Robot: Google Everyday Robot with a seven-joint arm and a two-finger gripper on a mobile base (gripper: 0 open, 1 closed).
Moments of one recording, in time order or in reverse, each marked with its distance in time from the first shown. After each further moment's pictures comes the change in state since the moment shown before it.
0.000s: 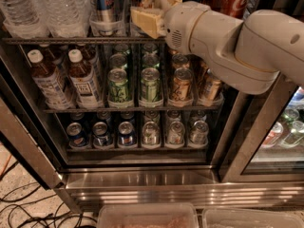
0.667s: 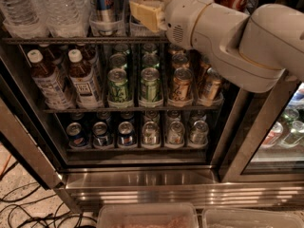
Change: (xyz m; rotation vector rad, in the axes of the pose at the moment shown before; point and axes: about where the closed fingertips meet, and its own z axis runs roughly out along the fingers) arm -0.021 0.006 -0.005 -0.004 -0.037 -0.046
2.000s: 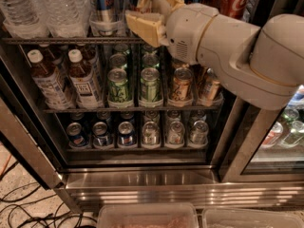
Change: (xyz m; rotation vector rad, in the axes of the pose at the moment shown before) arm 0.000 0.037 -0.028 -0.055 0.020 -0.028
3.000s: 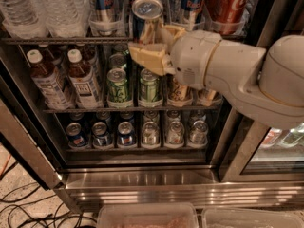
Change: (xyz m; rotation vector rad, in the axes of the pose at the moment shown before) arm 0.032 0.033 -0.027 -0.082 0.077 0.012
